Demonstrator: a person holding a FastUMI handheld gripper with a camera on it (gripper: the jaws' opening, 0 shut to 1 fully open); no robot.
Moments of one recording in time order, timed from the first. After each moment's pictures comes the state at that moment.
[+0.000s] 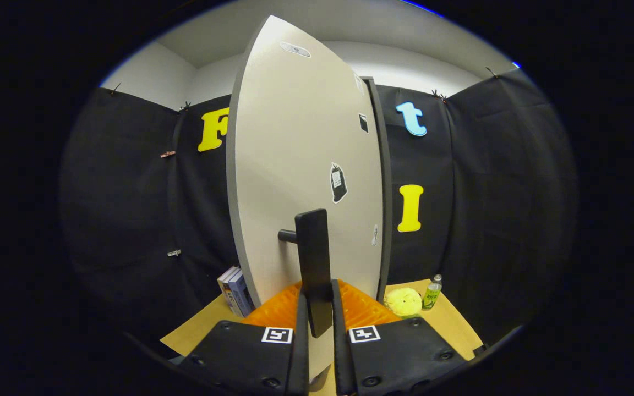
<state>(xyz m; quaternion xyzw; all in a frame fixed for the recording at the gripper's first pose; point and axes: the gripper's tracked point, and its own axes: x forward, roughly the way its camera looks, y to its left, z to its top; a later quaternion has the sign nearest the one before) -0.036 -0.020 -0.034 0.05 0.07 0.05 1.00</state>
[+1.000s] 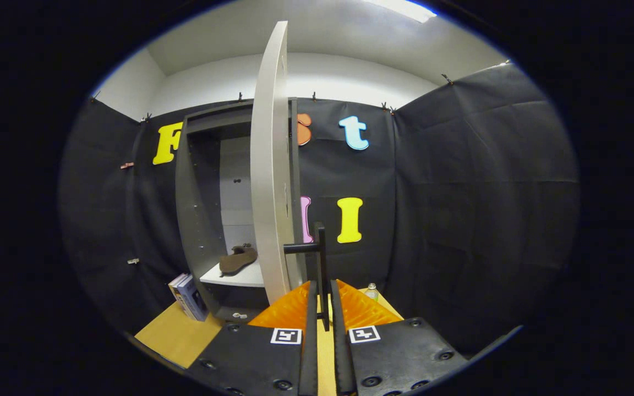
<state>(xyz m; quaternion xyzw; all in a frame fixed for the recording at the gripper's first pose) -0.067 -0.155 -0.010 0.04 0.03 -0.05 1.00</state>
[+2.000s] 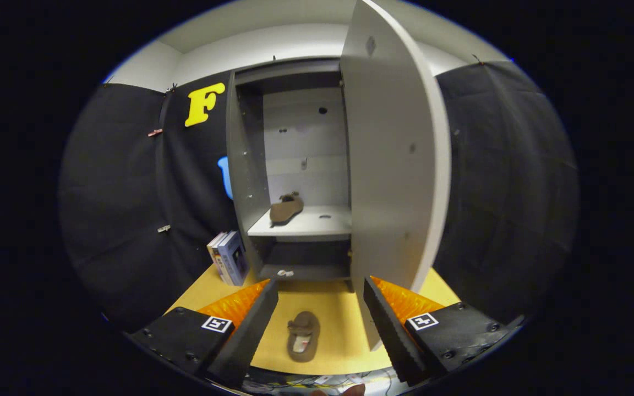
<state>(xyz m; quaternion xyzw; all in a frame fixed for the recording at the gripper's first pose) -0.103 -0.001 -0.136 0.06 0.19 0.03 0.98</state>
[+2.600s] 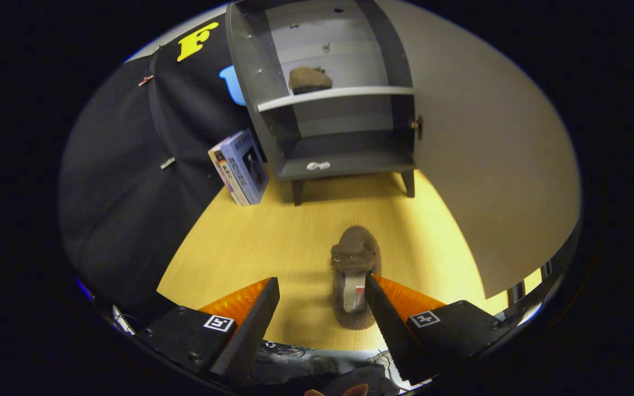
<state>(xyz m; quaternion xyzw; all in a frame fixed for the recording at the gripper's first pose) -0.089 0.069 -0.367 0.07 0.39 0.07 0.92</state>
